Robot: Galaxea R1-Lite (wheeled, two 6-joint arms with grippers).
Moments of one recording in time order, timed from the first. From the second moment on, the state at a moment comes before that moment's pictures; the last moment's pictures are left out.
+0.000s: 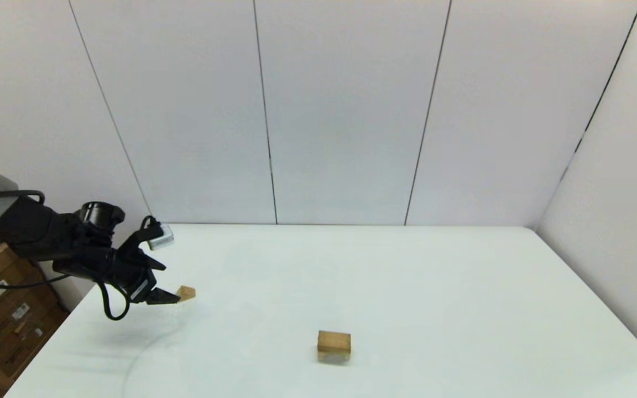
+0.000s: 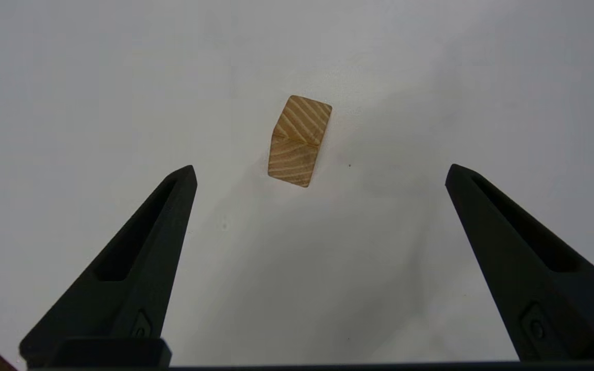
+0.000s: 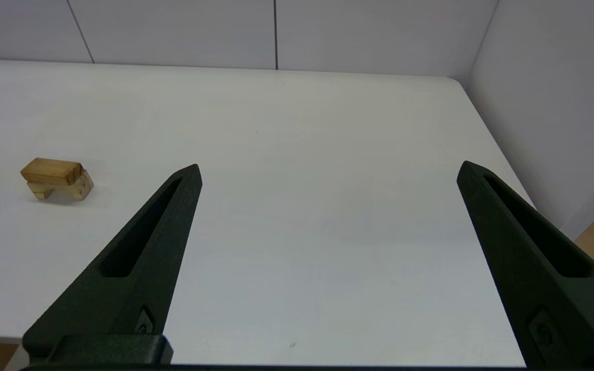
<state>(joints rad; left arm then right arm) 0.20 2.24 -1.21 0.14 -0.50 0.96 0.01 0.00 -0.03 0.09 0.01 -0.02</state>
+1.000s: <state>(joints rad) 0.20 2.35 -1.28 0.14 -0.51 0.97 0.01 0.00 -0.03 0.09 0.01 -0.02</state>
